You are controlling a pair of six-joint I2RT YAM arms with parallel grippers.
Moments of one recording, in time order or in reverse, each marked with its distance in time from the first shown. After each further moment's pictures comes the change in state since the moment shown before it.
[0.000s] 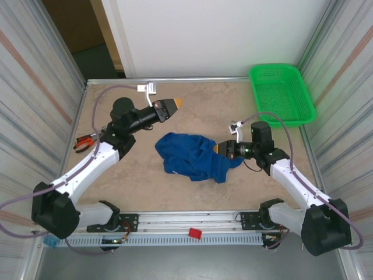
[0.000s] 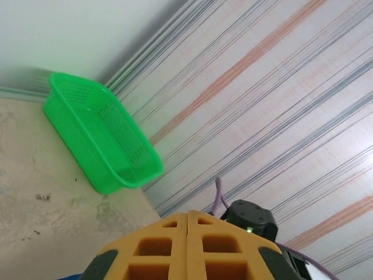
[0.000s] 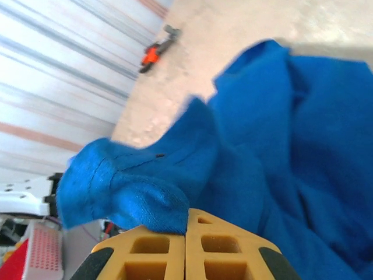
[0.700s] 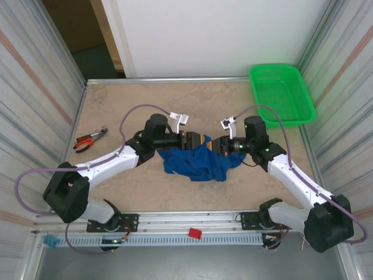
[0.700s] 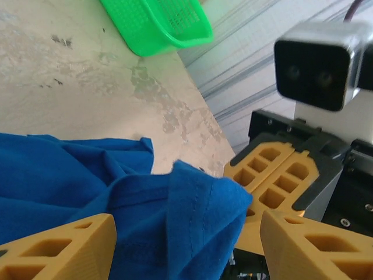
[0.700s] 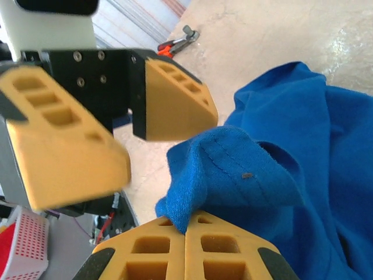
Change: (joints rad) left arm -0.204 0.180 -0.084 -0.184 0.006 0.169; right arm 0.108 0.032 0.128 -0.023 0.047 -0.049
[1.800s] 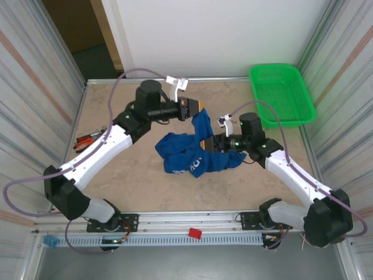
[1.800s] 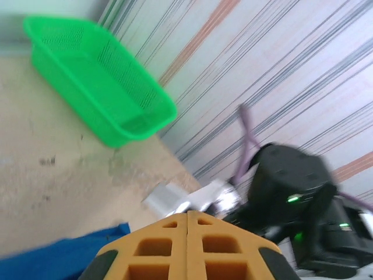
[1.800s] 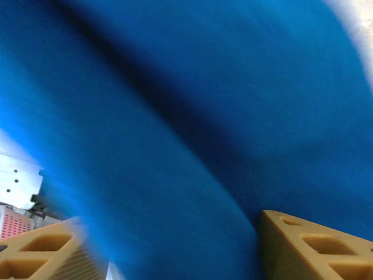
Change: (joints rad) left arm 0.052 0.025 0.539 -0.343 -0.013 0.133; right arm 0.061 0.066 0.082 -0.035 0.072 -0.028
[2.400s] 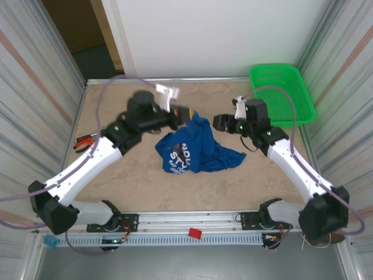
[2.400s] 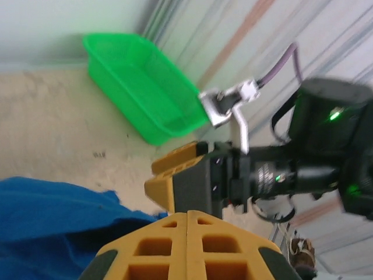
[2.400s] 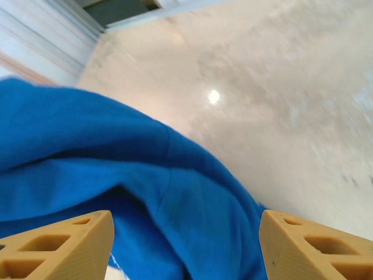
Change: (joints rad) left arm -0.089 -0.162 -0.203 -0.055 -0.217 0.067; right arm -0.103 0.011 0.136 -0.141 0.401 0.082
